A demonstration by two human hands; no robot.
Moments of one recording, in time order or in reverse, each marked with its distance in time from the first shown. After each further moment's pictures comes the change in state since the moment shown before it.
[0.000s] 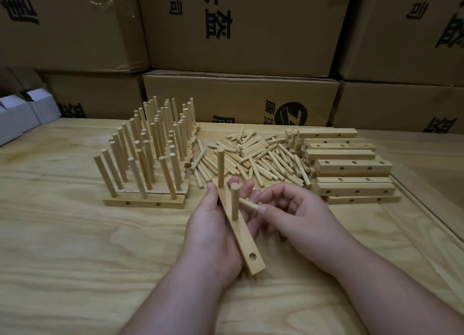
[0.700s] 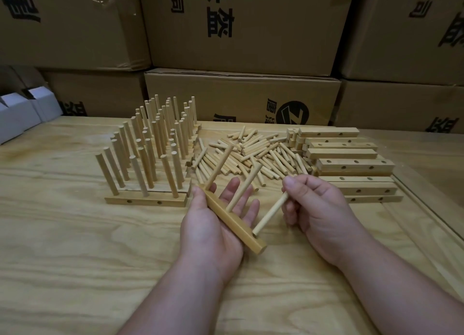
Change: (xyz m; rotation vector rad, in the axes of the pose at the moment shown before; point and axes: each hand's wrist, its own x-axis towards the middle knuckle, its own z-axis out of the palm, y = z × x) left_hand 0.005 0.001 -0.004 -0.137 0.106 0.104; right_hand 0.007 0.004 -0.015 0.384 0.100 0.044
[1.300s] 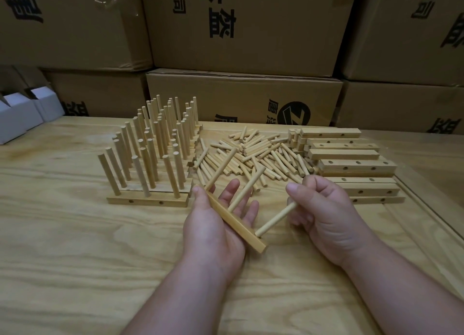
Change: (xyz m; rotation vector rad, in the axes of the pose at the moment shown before) left_hand 0.001 -0.002 0.000 0.033 0.027 0.044; right_hand 0.001 0.000 -0.004 0.055 -0.033 -0.053
